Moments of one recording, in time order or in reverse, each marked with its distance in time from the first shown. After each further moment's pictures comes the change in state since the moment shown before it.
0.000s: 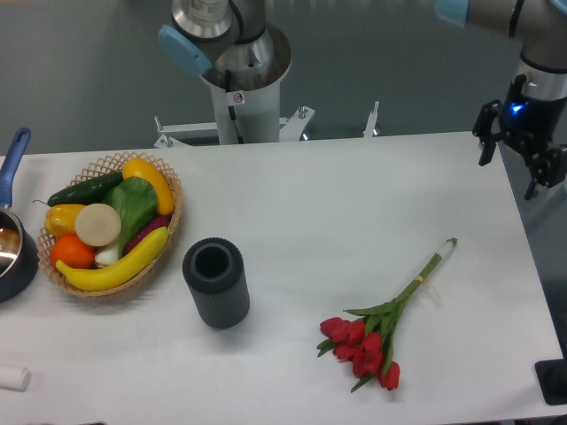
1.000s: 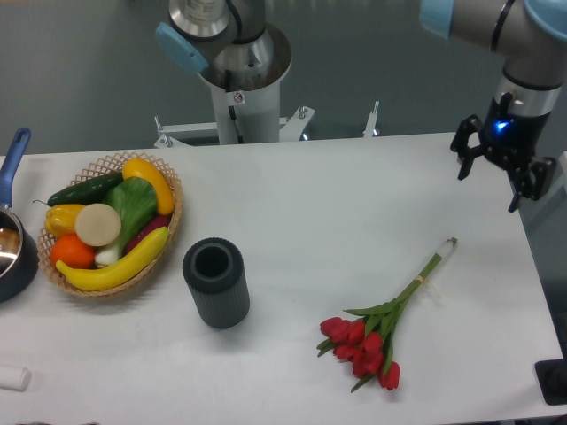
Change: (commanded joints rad) arm -0.078 -0.006 -0.026 0.005 0.006 -0.296
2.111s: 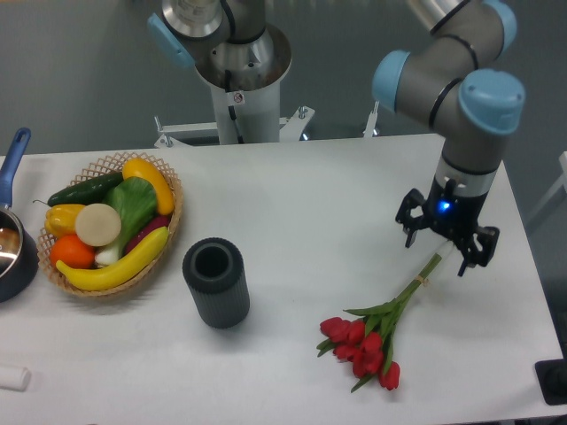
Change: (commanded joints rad) arm -0.143 -0.127 -0.096 0.279 0.023 -0.287
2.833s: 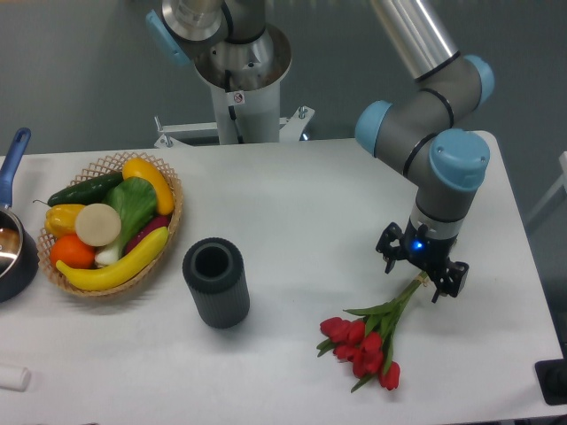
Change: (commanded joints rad) arm -0.028 -0.115 -0.028 0.049 0.020 -0.008
